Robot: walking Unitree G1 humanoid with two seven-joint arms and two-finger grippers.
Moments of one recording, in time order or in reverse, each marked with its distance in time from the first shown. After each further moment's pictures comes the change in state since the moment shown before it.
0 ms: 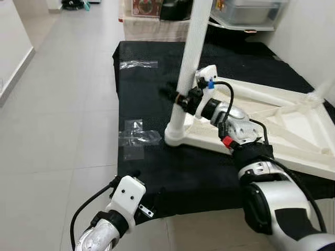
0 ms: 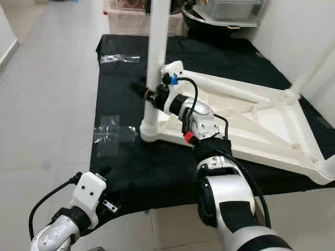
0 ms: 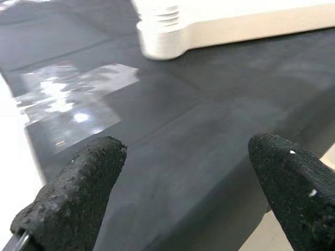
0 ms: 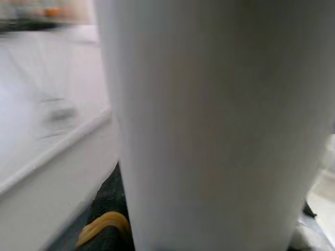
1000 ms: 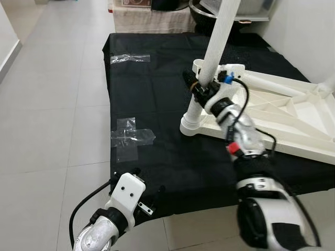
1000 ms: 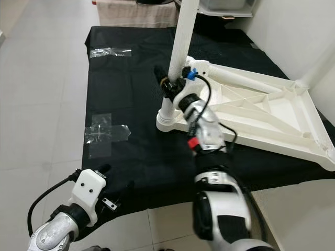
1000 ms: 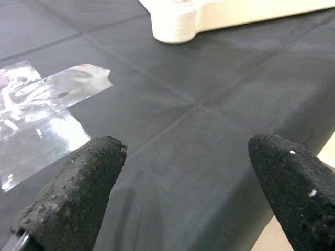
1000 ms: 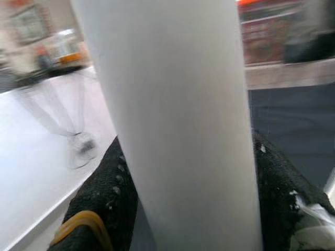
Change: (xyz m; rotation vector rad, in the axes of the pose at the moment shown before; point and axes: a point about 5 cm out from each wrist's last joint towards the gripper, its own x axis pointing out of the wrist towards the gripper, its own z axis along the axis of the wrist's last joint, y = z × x) left arm 0.003 0.002 0.005 0.004 0.000 -0.004; right arm -0.027 -0.005 0.012 0.160 -0.144 0.424
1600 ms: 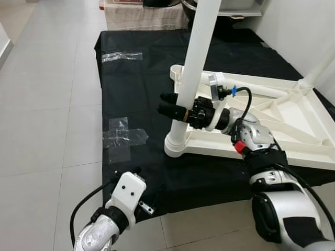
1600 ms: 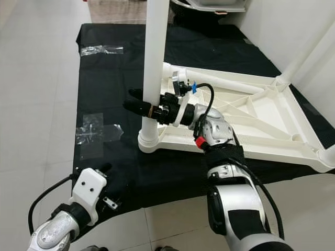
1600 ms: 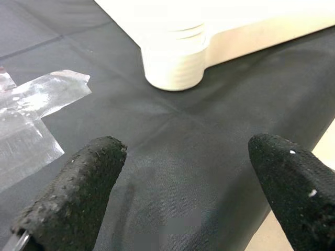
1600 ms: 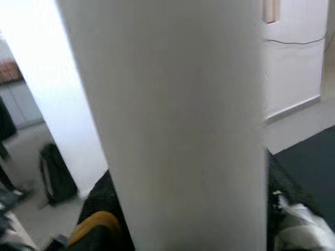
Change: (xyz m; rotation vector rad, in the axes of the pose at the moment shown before) left arm 0.000 0.000 0.000 0.001 0.001 0.000; right arm 0.016 0.037 -0.008 -0.003 0.156 0.596
